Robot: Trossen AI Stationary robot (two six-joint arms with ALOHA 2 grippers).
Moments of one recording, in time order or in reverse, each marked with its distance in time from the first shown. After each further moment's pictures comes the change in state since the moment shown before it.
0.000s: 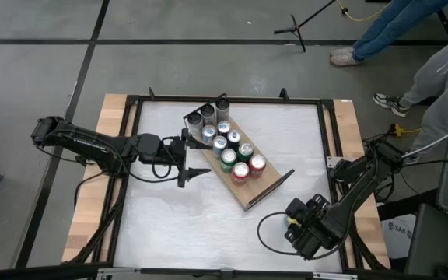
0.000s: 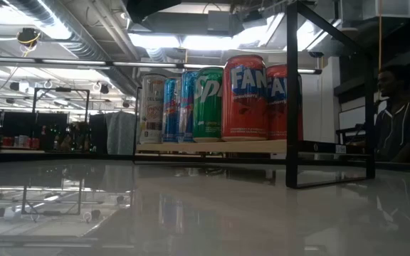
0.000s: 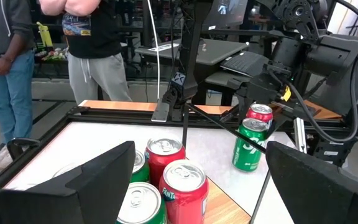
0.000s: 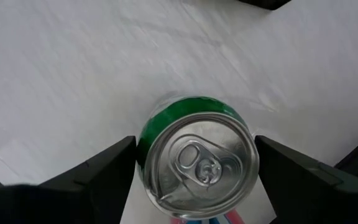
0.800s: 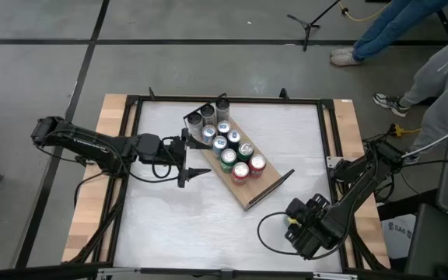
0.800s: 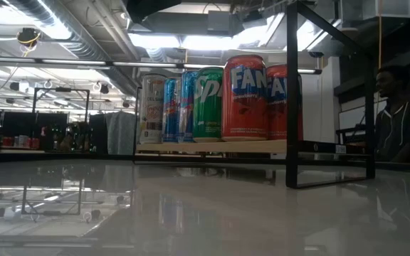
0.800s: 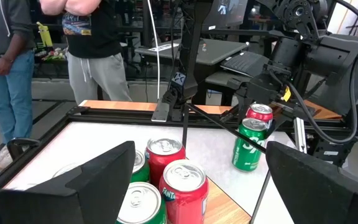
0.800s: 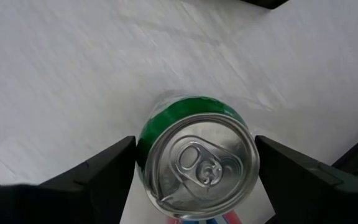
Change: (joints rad) left arm 0.000 0.000 0.000 0.000 0.000 0.000; right arm 0.000 0.000 -0.001 -0.011 0.000 -0.013
